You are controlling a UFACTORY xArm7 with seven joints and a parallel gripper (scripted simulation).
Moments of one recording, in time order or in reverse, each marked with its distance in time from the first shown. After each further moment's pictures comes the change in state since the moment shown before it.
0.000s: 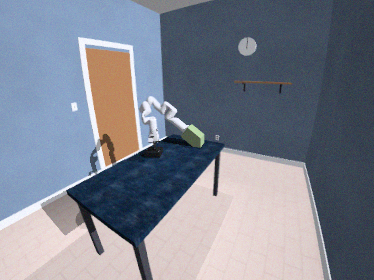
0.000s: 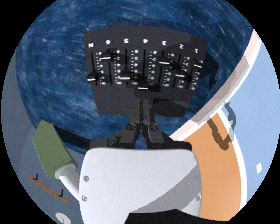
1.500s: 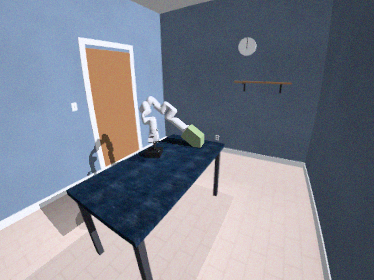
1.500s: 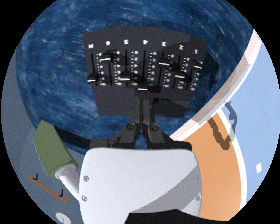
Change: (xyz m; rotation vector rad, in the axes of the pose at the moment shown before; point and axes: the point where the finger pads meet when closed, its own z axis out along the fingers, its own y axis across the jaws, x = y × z) arm 0.001 0.000 0.000 0.000 0.000 0.000
